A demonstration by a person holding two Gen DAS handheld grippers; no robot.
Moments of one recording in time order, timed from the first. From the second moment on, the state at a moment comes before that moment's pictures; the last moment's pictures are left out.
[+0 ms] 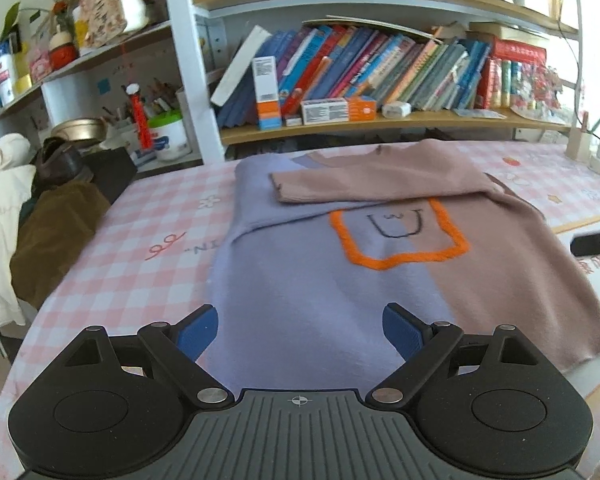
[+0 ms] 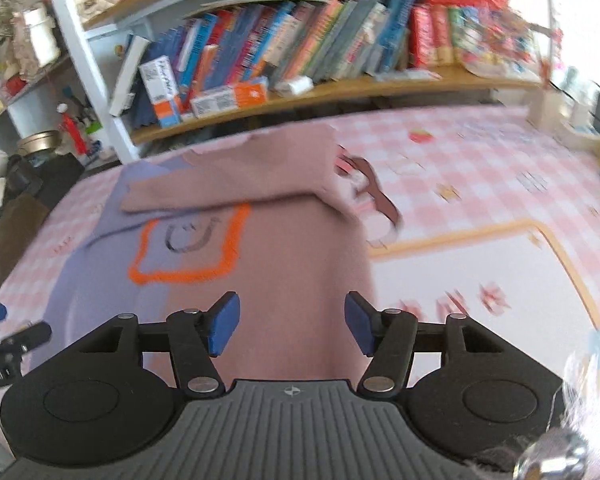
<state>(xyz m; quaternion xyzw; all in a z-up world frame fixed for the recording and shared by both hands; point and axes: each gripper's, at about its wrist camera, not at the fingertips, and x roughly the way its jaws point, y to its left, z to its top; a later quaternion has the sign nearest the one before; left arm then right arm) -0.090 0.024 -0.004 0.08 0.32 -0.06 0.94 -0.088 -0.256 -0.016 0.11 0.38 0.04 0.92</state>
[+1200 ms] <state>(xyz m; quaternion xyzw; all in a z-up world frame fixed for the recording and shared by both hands) -0.159 0.018 -0.015 0.07 0.38 0.00 0.92 -0.180 -0.302 -0.032 0.15 0.41 0.02 0.90</state>
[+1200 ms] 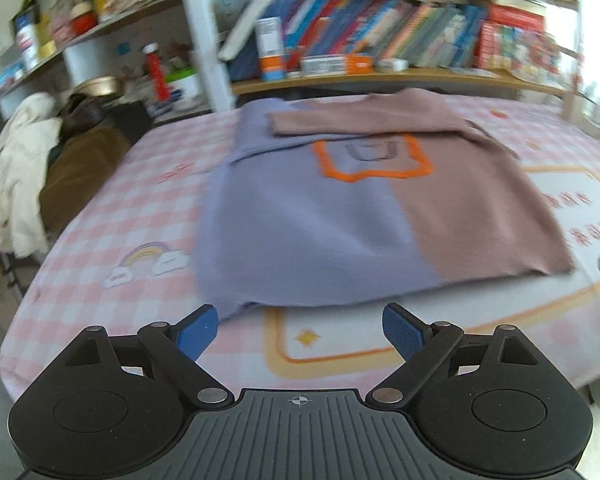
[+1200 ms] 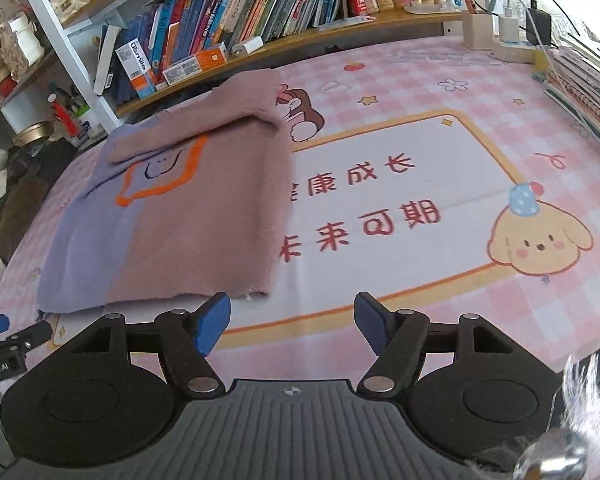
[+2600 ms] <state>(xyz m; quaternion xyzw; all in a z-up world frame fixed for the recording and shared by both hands) -0.068 0.099 -0.036 -0.06 0.42 -0.05 0.91 -0.094 -0.253 -0.031 0.15 0.41 0.01 0.90</state>
